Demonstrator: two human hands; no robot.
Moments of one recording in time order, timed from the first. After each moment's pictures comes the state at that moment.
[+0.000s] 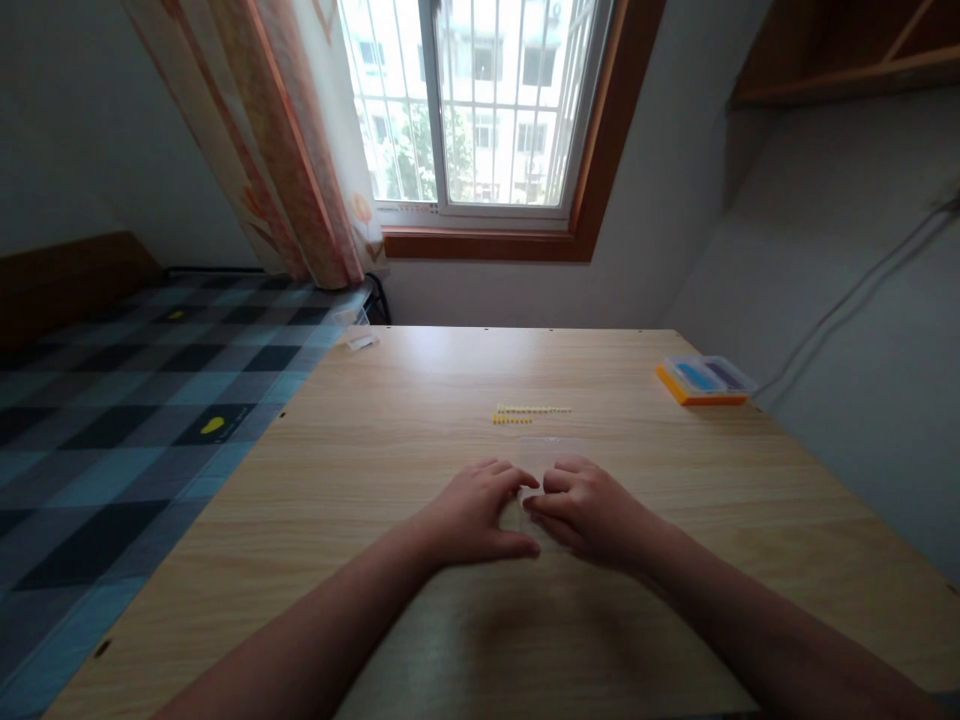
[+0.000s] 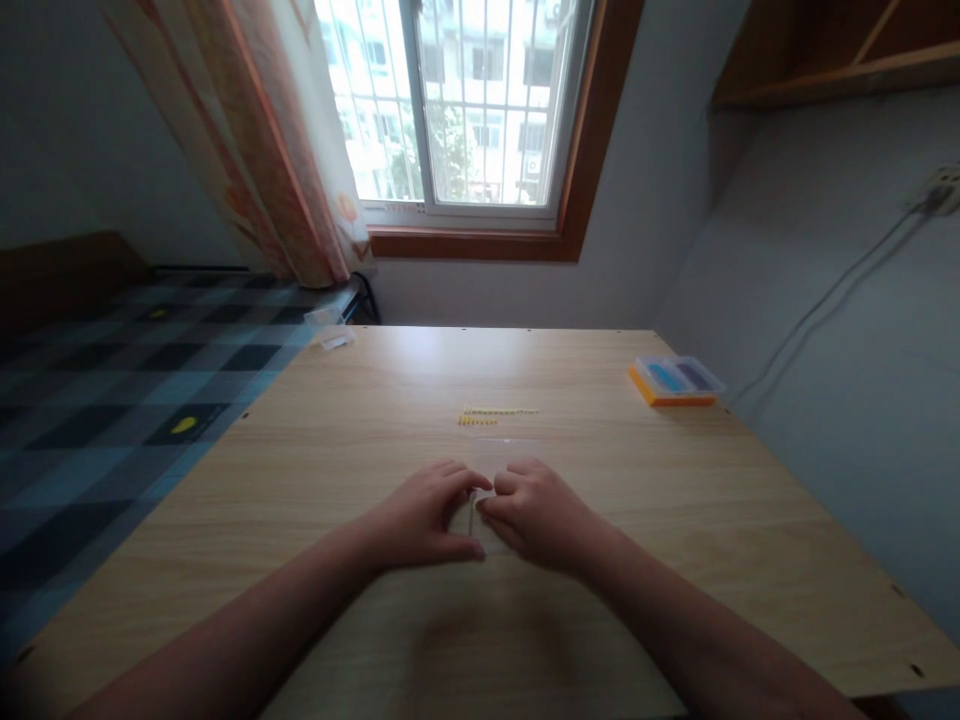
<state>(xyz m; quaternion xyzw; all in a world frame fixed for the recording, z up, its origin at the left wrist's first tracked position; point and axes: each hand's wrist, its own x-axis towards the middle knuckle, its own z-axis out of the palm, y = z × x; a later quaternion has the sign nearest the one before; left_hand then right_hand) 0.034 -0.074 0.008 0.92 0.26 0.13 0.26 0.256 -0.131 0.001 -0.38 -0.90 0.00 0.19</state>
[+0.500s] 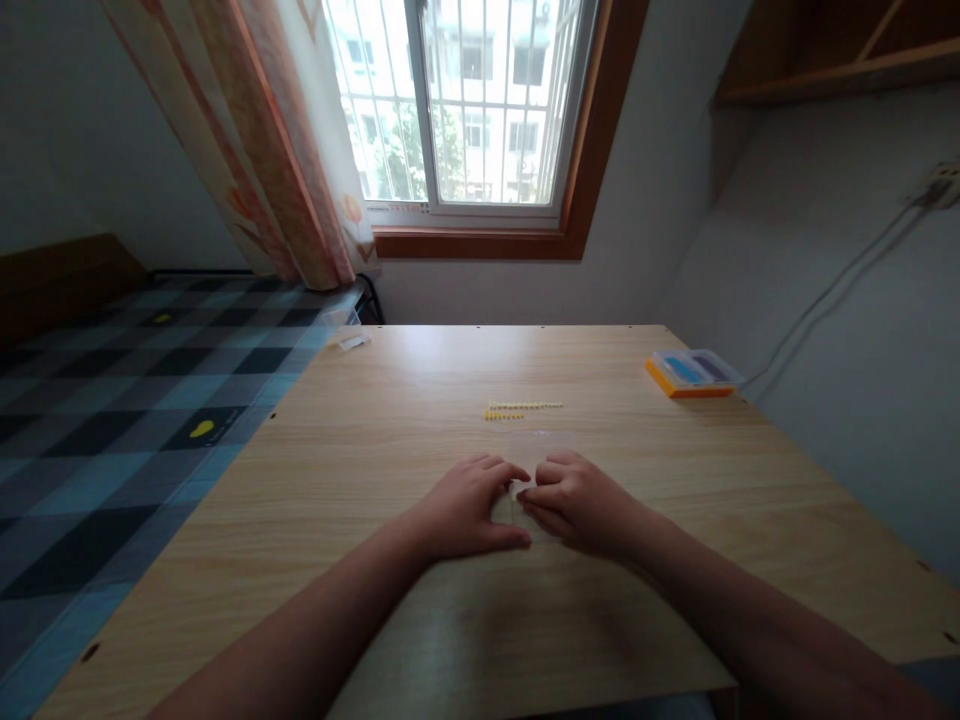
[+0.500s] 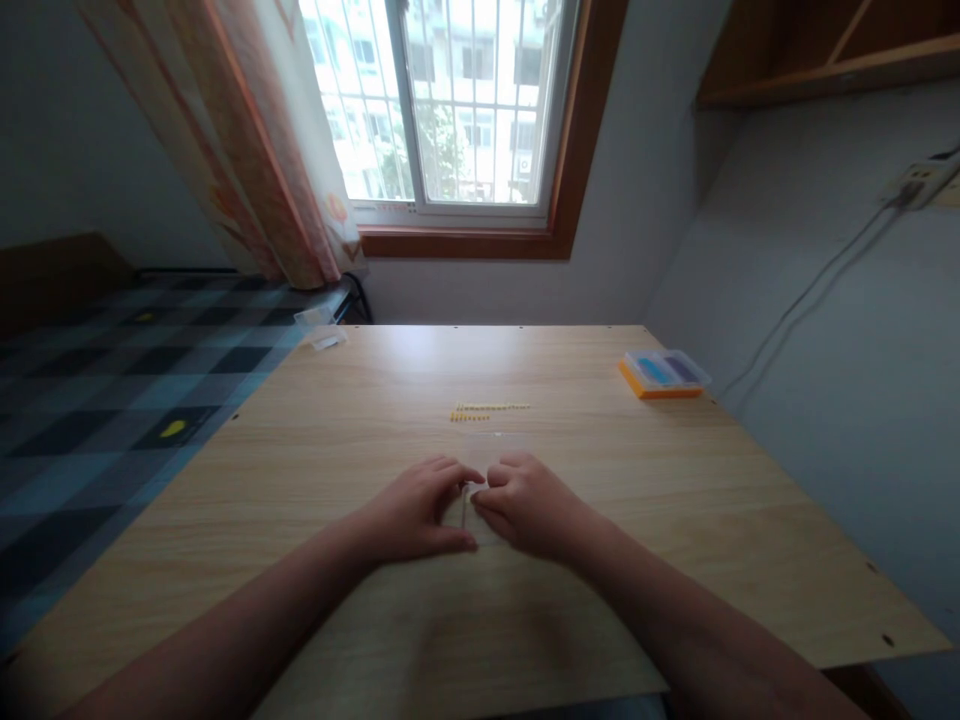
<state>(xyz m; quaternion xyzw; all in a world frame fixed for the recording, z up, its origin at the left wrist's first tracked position) 0.035 -0.074 0.010 0.92 0.27 0.13 0.25 0.256 -0.131 0.006 -0.39 -0.90 0.02 0.19</state>
